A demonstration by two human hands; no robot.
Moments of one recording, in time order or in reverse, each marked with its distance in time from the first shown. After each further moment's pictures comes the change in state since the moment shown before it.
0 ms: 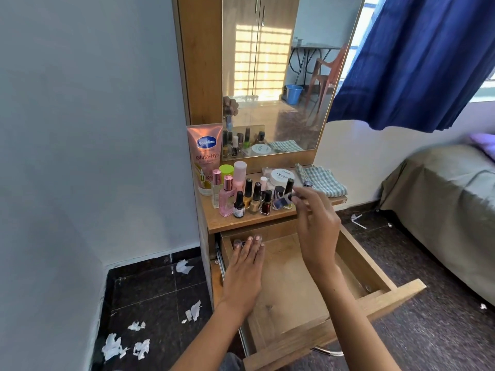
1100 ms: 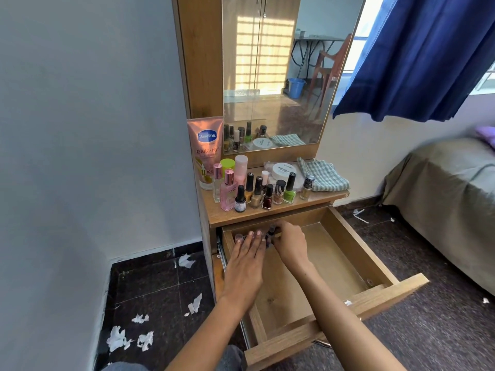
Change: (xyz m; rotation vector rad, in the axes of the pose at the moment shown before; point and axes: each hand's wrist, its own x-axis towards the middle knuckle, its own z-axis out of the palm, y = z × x) left_hand -0.002 0.002 0.003 -0.025 0.052 -0.087; right_hand -0.054 0.054 0.064 -0.310 -0.733 0.502
